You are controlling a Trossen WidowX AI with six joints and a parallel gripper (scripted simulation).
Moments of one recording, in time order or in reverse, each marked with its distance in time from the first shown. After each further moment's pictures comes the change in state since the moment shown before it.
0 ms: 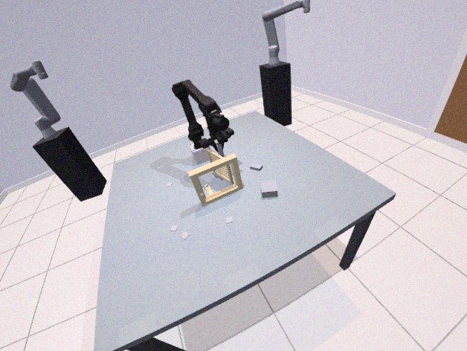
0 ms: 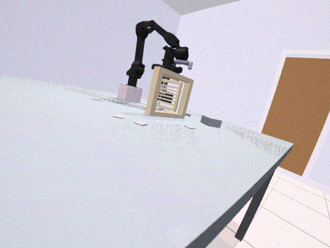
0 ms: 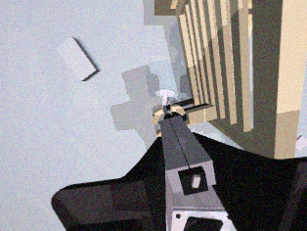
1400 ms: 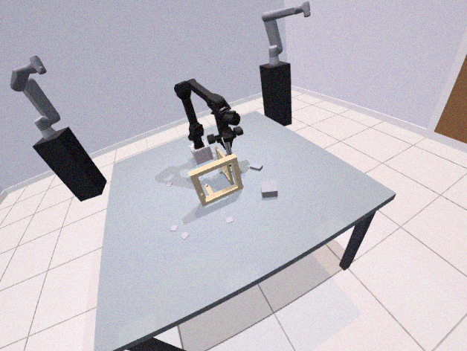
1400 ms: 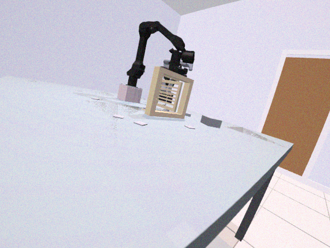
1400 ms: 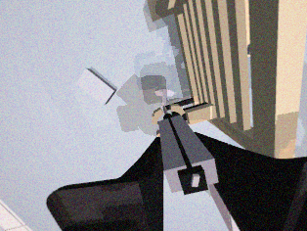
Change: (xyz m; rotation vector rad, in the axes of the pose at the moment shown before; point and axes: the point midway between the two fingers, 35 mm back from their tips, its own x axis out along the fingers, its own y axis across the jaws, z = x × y) arm 0.000 0.044 0.015 0.312 -0.005 0.004
